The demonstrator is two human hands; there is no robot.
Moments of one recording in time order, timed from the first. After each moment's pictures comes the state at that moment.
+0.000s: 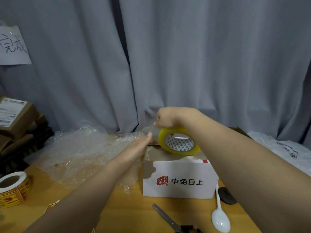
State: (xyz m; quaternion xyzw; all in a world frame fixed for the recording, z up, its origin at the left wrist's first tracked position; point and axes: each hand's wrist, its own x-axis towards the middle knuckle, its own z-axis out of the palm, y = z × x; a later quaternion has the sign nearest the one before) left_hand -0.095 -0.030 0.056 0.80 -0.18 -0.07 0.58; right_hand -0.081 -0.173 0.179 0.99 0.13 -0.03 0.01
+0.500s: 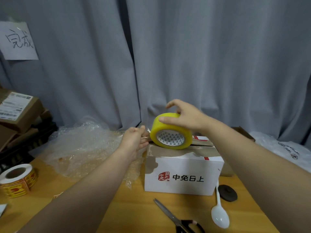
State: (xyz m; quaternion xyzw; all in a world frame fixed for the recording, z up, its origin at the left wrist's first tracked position) left_hand -0.085 -0.043 0.070 0.63 0.05 0.01 0.78; right_hand -0.116 -0.213 0.163 0.94 0.15 0.11 -0.29
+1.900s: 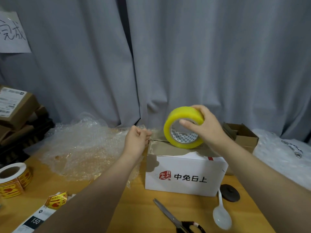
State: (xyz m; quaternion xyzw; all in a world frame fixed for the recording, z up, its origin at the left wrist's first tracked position) left_hand -0.073 -0.052 0.041 0.69 0.00 0.10 0.72; right_hand -0.114 -0.256 0.107 0.84 0.08 0.22 -0.48
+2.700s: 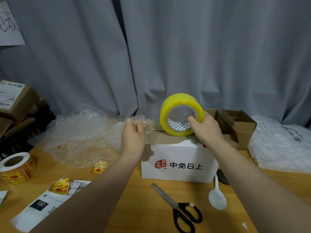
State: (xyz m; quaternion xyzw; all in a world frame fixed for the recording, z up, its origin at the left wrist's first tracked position) left_hand -0.106 -0.059 0.030 0.77 0.02 0.23 0.60; right_hand -0.118 -0.260 0.068 0.89 -0.11 0.20 -0.38
